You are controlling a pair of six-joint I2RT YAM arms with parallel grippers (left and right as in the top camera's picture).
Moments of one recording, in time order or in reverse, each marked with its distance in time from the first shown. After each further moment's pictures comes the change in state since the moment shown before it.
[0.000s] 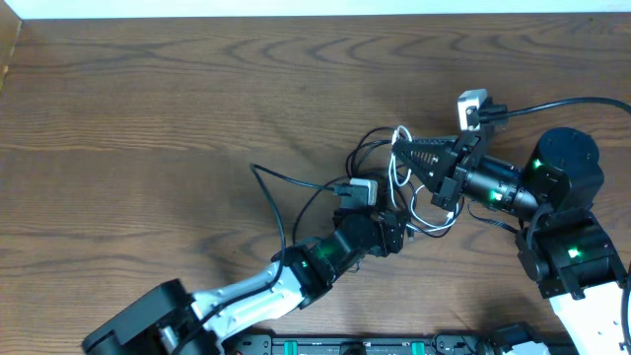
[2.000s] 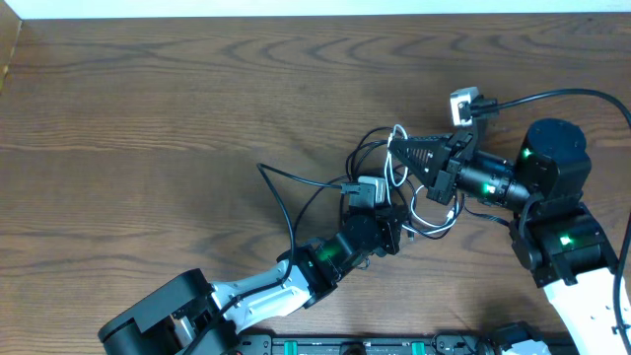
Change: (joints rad) left arm -0.012 0.071 0.000 0.183 0.010 0.002; right arm 0.000 0.050 0.000 -0.008 0.000 0.015
